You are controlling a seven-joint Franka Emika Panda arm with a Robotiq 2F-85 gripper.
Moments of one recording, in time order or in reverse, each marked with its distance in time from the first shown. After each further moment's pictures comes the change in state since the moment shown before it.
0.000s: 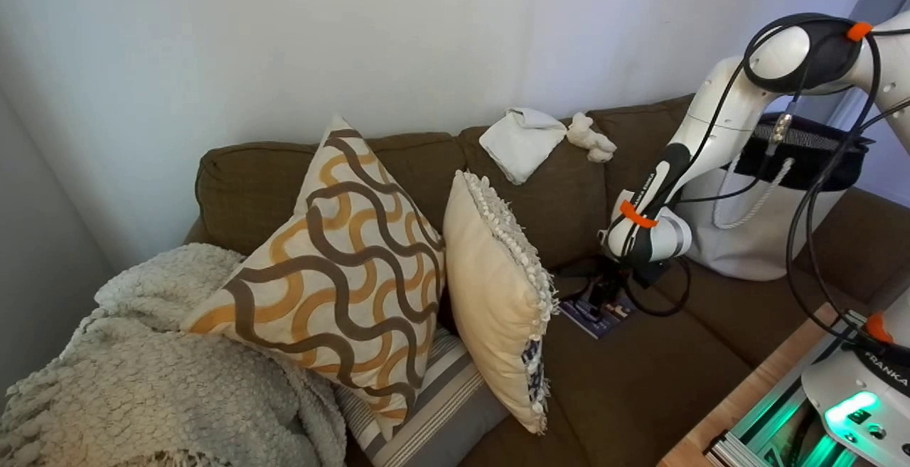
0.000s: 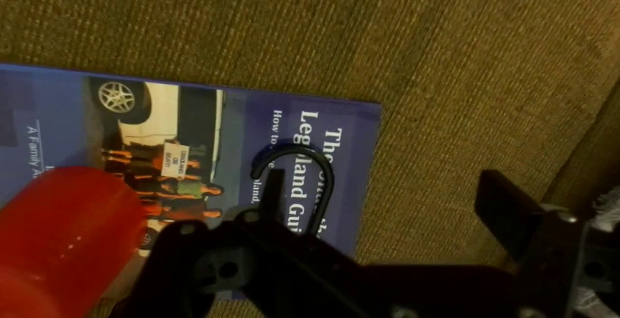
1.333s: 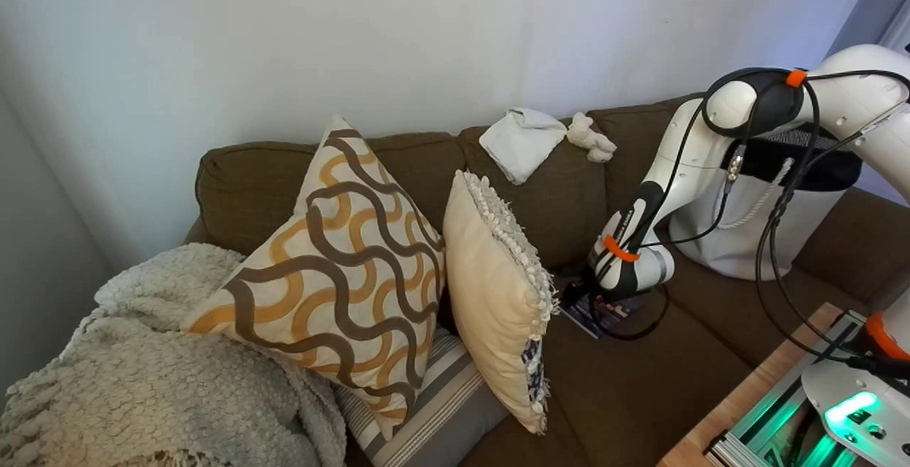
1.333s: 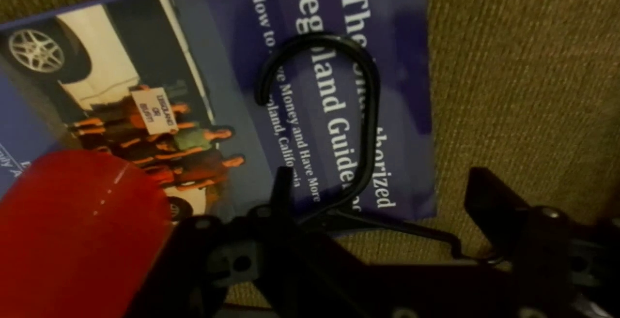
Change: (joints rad) arm 0.093 0.226 -0.057 0.178 -0.003 0.332 0.399
